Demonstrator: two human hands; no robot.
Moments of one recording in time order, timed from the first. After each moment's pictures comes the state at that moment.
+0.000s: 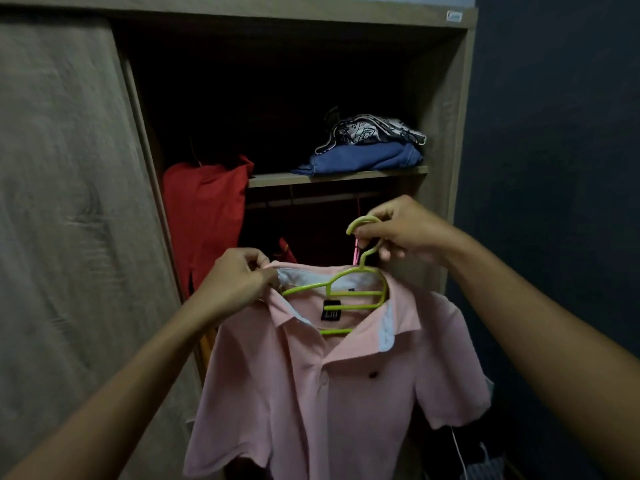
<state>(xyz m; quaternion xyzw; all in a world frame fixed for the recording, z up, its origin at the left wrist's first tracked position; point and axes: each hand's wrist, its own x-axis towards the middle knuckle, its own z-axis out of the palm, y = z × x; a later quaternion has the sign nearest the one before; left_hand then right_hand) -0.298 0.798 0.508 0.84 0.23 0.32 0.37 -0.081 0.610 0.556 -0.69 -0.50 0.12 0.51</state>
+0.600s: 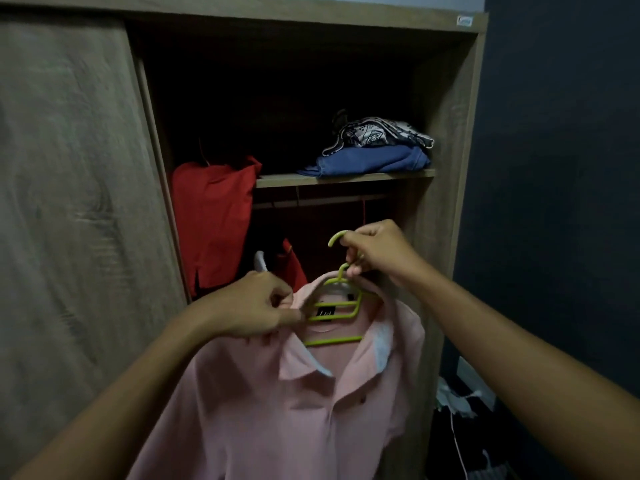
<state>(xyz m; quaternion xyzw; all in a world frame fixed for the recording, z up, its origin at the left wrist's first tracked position) -0.317 0.771 0.516 0.96 0.13 0.13 0.21 -0.104 0.656 0.519 -0.66 -0.40 0.14 0.62</state>
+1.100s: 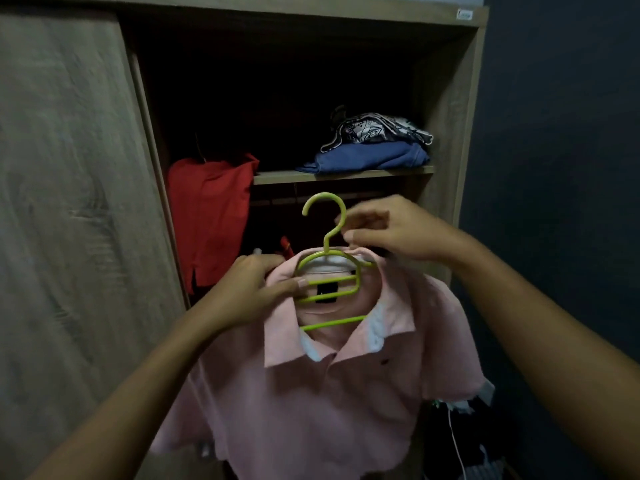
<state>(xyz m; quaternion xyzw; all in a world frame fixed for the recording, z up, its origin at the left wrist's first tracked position) -0.300 0.800 0.500 0.93 0.06 0.32 0.17 -0.102 0.609 0.563 -0.65 -0.63 0.05 0.42</state>
